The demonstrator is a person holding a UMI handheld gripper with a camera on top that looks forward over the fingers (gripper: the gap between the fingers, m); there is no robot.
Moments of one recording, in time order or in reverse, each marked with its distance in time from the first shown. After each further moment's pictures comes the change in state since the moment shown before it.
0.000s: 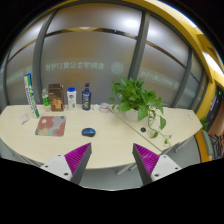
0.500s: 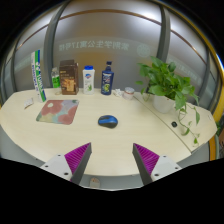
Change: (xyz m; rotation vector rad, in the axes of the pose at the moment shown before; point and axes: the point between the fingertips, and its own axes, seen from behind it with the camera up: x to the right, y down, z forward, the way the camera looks) arm -0.100 0.077 0.151 -0.053 -0.184 -0.071
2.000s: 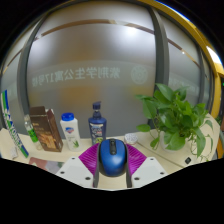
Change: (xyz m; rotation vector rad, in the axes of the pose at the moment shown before) arm 0.011 -0.241 0.171 0.287 0.095 0.165
